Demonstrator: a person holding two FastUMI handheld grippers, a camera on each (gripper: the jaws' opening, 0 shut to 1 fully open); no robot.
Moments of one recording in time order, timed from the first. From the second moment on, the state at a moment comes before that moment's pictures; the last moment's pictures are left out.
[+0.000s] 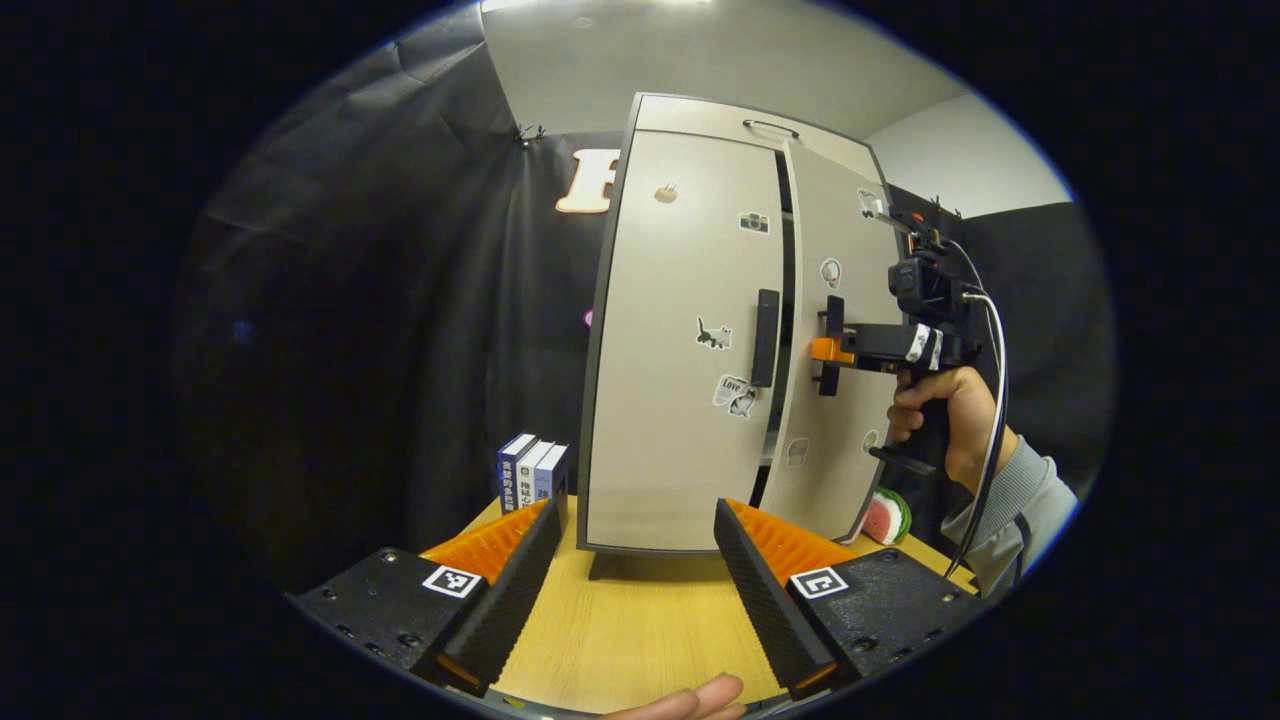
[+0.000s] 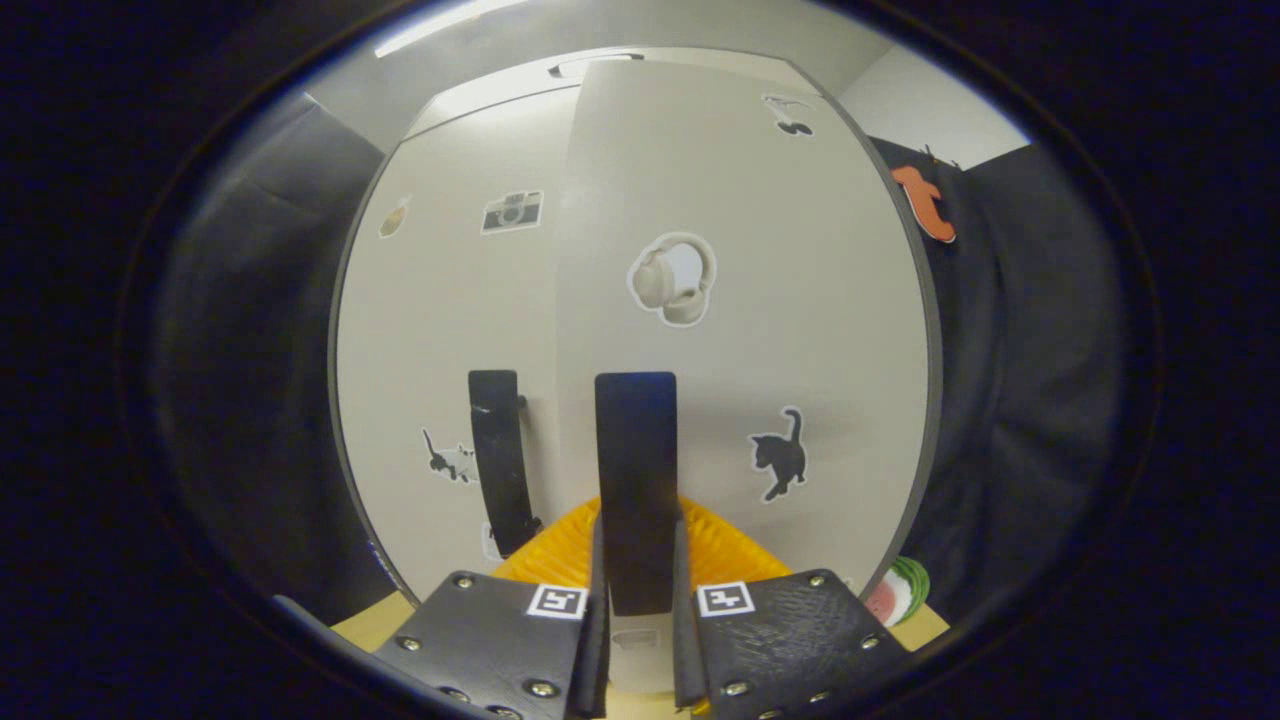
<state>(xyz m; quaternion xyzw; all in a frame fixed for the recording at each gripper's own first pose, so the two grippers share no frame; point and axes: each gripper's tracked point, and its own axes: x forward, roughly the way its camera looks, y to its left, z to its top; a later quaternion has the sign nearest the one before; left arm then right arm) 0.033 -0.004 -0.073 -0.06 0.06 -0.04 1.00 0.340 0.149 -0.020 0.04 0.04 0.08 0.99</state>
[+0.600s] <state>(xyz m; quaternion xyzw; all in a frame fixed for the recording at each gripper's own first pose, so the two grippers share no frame) 0.031 -0.027 -0.065 -0.04 0.04 -0.04 1.00 0.312 0.134 -0.021 0.01 0.04 0.12 0.99</state>
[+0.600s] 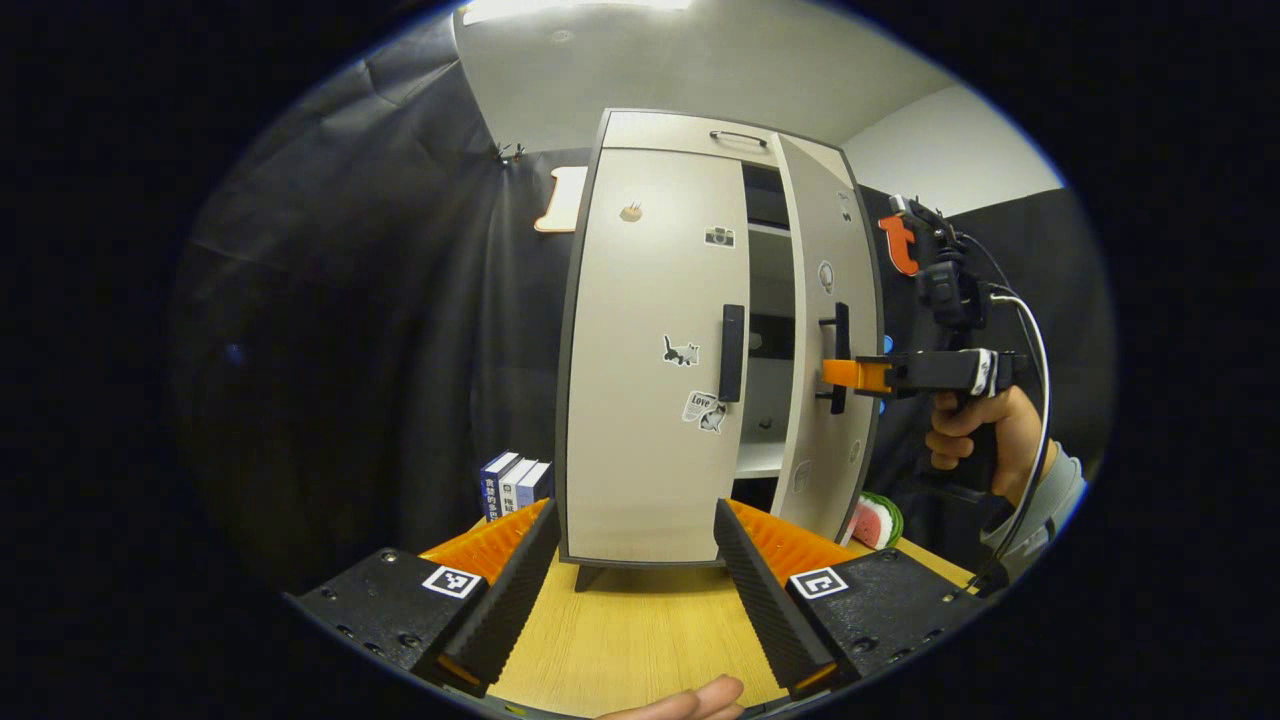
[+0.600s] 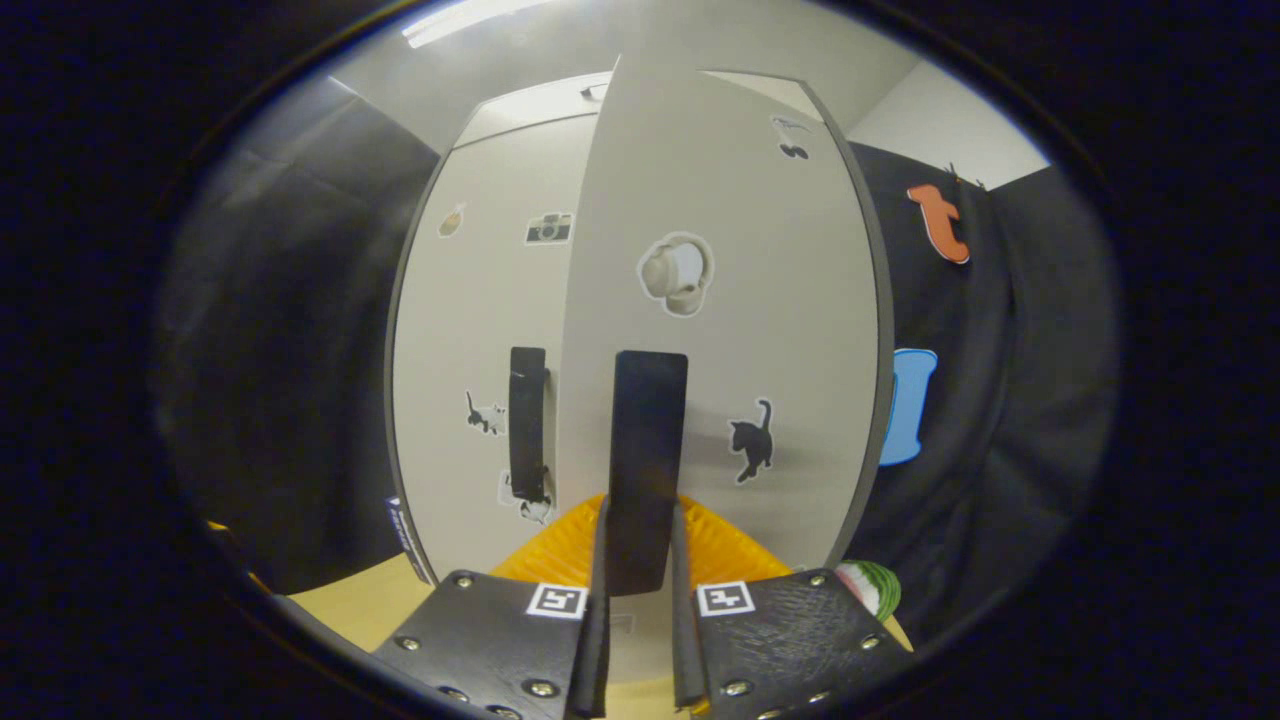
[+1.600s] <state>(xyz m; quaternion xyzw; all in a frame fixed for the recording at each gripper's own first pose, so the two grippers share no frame) 0.035 -0.057 -0.073 -0.04 0.05 -0.07 1.00 0.284 0.101 -0.017 0.04 0.04 0.16 0.99</state>
